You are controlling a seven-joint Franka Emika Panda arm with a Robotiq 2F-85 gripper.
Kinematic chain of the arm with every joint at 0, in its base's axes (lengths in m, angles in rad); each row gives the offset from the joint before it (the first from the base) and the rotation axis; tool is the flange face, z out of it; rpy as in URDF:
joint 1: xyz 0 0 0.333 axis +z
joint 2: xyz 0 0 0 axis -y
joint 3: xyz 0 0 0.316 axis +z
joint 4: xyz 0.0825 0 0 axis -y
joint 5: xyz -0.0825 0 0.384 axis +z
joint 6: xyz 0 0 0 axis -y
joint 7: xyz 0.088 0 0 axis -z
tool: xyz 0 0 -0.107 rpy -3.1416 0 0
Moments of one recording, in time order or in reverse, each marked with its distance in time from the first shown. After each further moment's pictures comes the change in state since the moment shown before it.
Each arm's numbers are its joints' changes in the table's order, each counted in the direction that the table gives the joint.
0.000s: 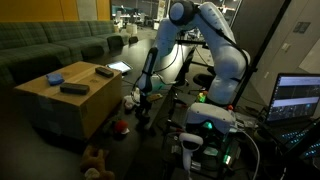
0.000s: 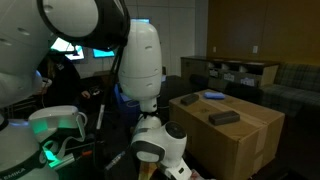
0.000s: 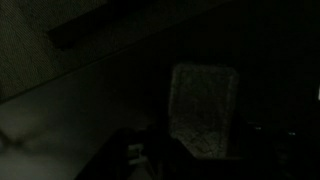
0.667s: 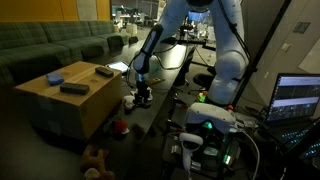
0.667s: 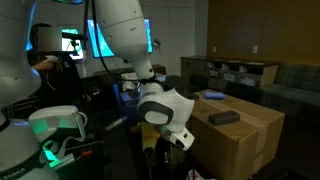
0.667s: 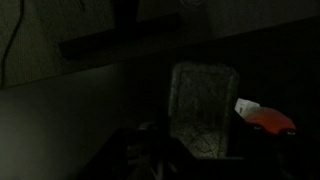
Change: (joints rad) arm 0.061 0.344 0.012 -0.068 0.002 -0.396 -0.049
